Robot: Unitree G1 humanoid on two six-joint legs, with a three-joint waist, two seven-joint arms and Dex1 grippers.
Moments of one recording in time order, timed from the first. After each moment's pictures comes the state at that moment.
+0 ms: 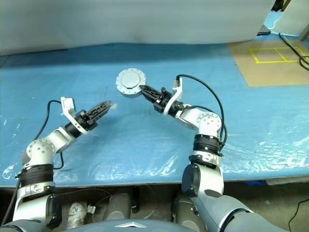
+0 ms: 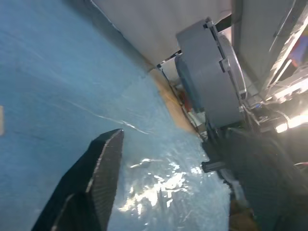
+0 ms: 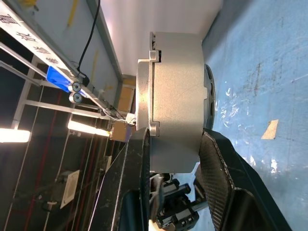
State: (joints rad) left arm -0.39 0.34 0.45 0.22 -1.04 0.94 -0.75; right arm -0.80 0.09 -0.53 0.33 1.01 1.22 0.25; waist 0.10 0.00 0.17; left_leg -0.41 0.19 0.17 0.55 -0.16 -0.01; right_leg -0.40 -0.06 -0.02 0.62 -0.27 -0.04
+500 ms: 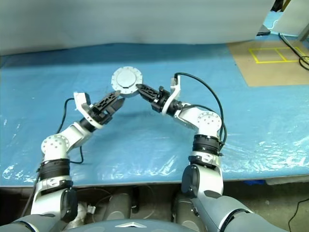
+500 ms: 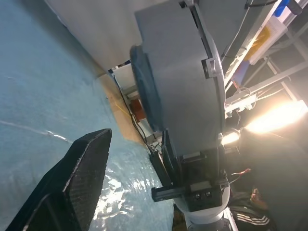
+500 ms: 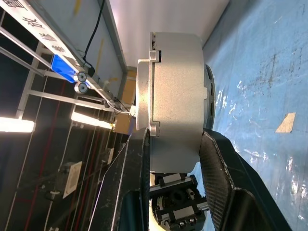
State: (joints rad) left arm -0.49 0.20 0.41 0.24 -1.12 0.95 -0.70; right arm -0.78 0.09 -0.49 0.29 1.07 1.24 0.22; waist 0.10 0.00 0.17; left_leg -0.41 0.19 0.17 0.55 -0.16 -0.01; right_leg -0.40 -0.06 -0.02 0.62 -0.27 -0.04
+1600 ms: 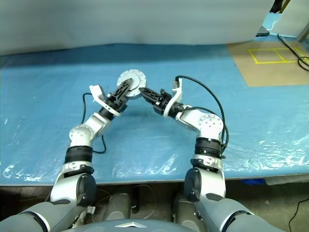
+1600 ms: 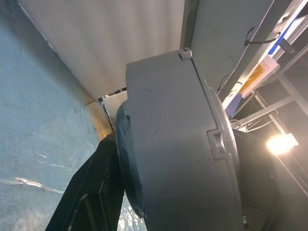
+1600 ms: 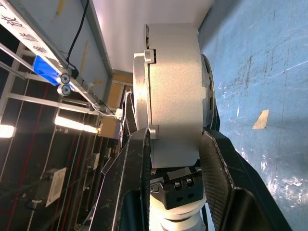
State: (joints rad) left arm -0.65 0.07 0.42 0.48 -1.04 0.73 -0.70; right arm -0.75 0.06 -0.46 0.26 1.10 1.22 0.16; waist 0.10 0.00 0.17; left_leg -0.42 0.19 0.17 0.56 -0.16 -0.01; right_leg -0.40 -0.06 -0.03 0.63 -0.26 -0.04
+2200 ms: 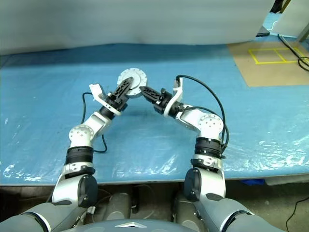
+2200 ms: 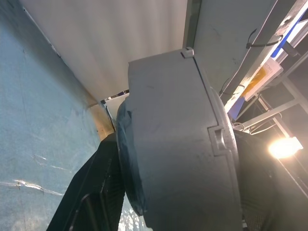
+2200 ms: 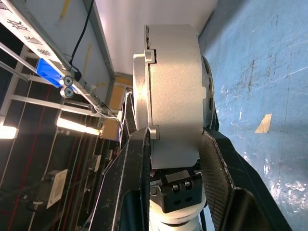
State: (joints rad) left arm -0.64 0.05 0.43 0.43 -1.05 0.74 -0.64; right arm -0.75 0.06 -0.44 0.26 1.10 1.19 0.18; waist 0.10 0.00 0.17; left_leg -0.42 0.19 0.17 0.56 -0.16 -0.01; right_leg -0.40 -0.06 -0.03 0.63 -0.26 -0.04
